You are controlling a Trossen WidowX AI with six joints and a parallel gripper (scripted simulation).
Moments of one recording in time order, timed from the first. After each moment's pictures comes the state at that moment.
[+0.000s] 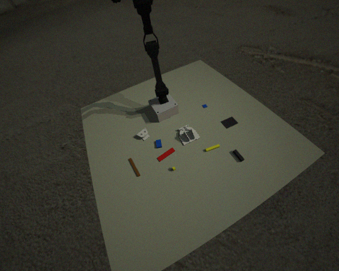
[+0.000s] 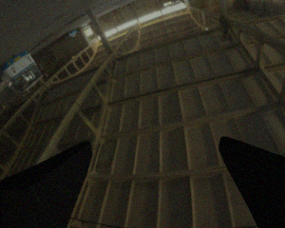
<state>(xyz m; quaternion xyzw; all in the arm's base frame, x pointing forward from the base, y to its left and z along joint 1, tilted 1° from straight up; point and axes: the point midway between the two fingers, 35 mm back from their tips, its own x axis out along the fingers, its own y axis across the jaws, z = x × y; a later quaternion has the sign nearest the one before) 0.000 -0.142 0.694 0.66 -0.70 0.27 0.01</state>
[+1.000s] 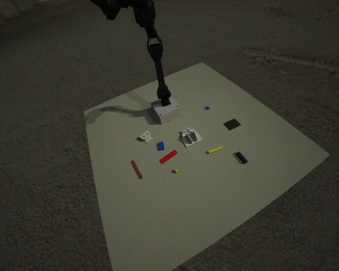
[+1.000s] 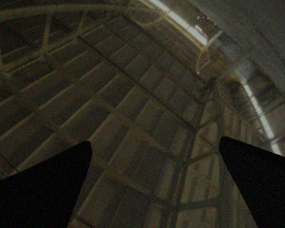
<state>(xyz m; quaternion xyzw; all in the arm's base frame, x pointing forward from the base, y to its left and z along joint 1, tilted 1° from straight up) 0.107 -0.164 0.679 0.61 -0.70 -0.04 0.37</state>
